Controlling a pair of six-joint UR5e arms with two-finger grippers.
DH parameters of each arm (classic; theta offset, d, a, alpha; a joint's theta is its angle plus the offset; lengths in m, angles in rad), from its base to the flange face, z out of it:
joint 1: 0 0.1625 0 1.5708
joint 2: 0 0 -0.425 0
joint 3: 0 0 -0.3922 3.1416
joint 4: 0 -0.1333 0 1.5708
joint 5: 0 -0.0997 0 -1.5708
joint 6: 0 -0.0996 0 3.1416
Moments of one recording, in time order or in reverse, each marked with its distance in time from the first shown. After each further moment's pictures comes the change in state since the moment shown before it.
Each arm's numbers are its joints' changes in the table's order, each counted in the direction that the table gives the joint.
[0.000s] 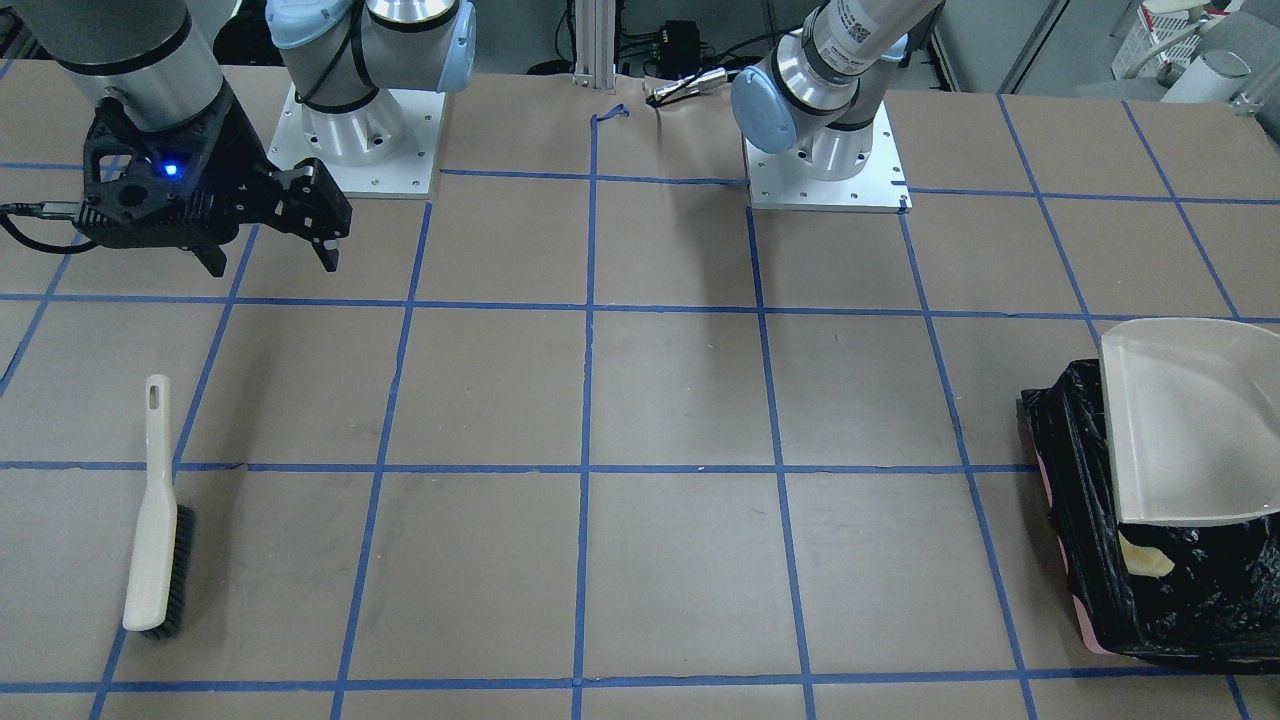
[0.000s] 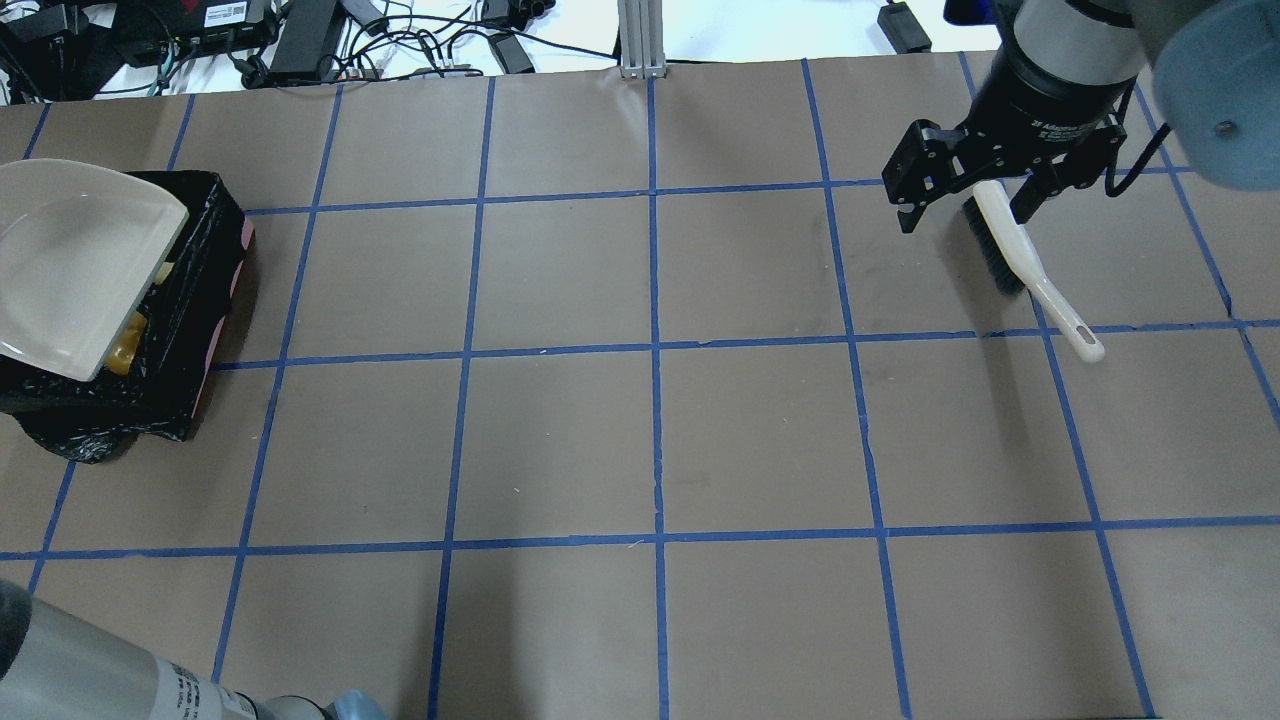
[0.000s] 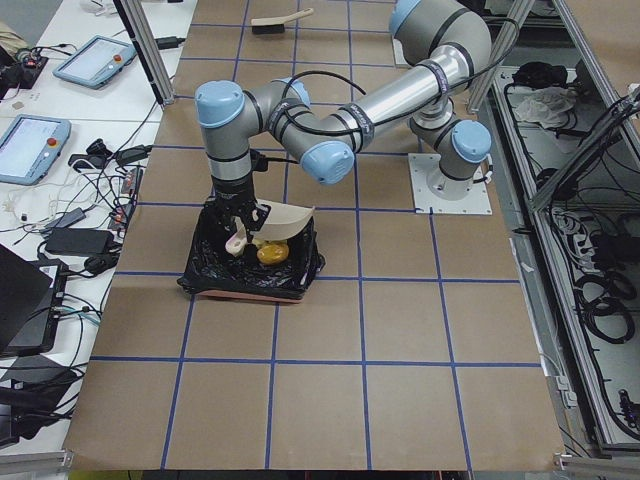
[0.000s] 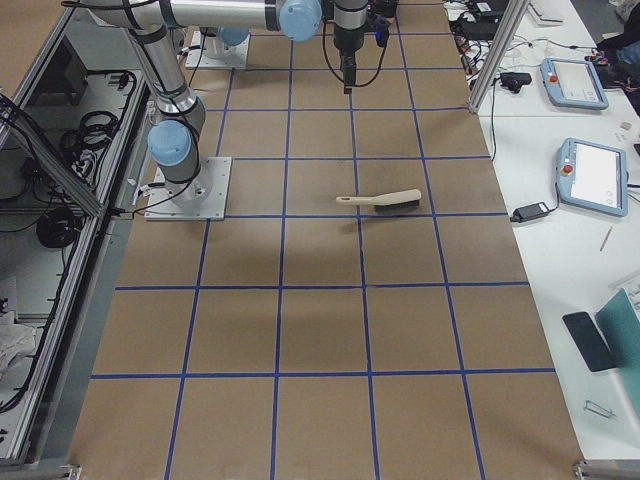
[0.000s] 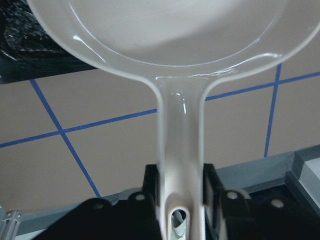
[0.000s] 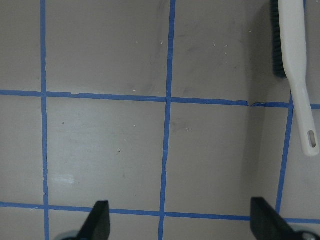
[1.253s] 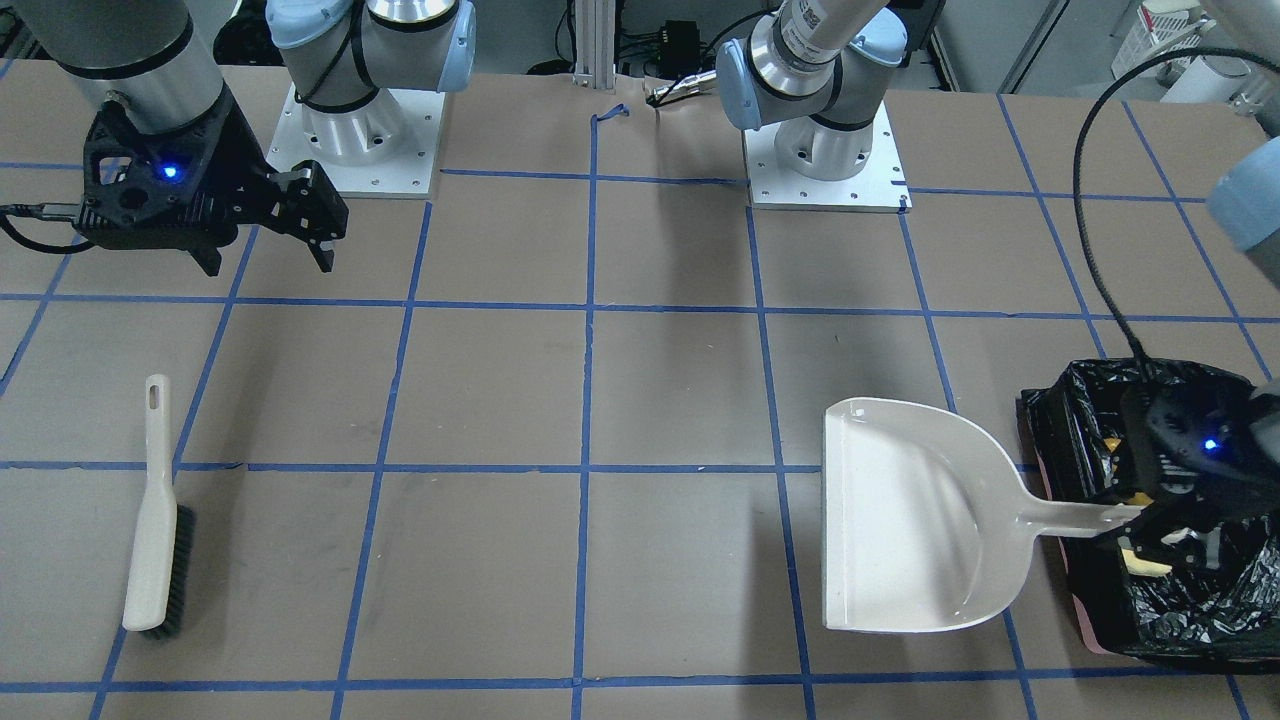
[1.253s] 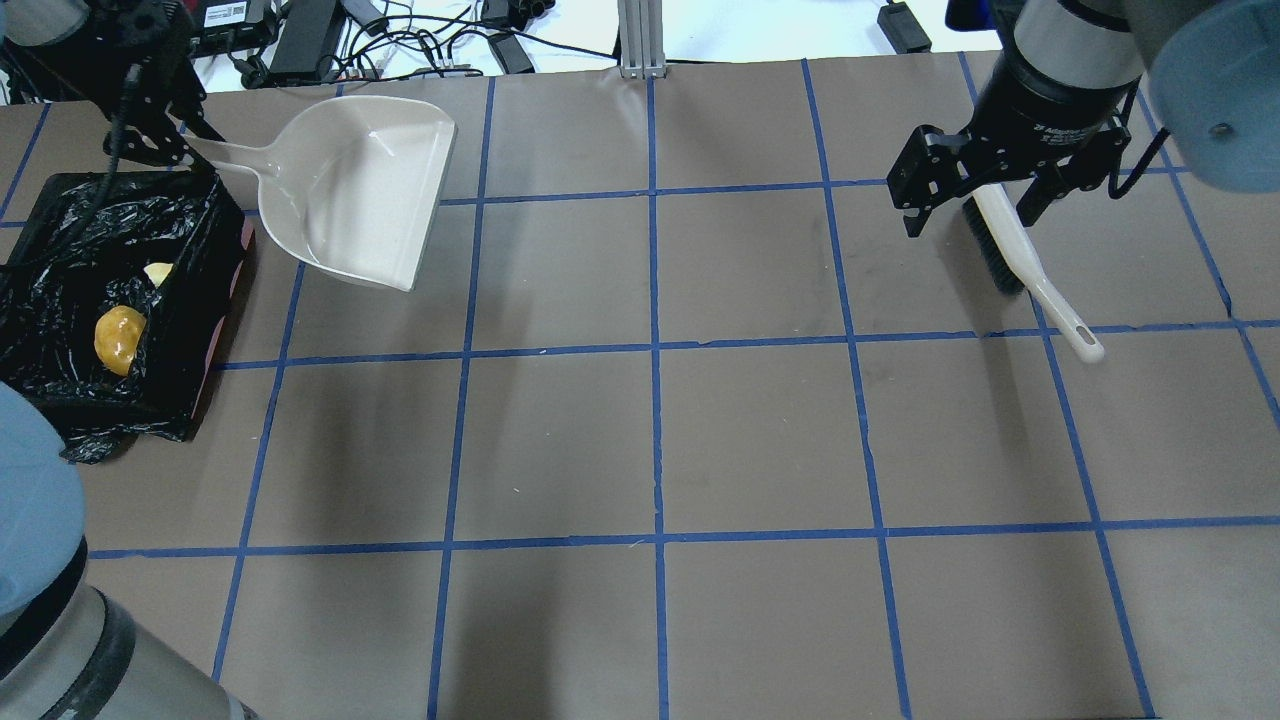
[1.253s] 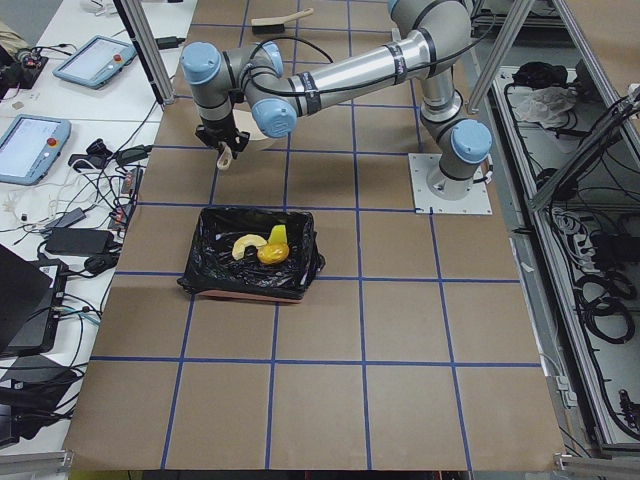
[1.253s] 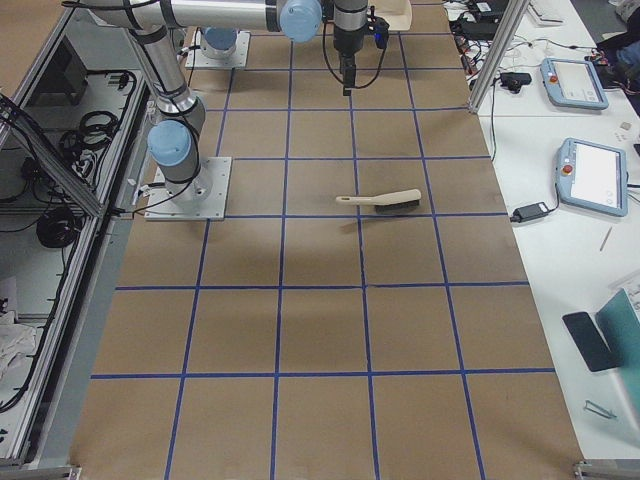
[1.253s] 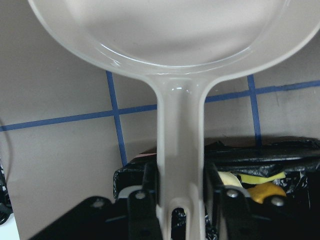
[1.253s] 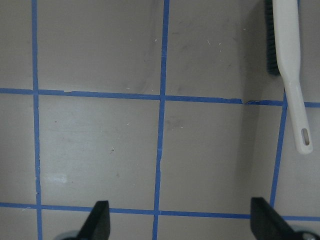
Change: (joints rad) left arm -0.320 -0.061 -0.072 0.031 0.207 0.404; right arm -0.002 0.001 0.002 0.000 0.019 0.002
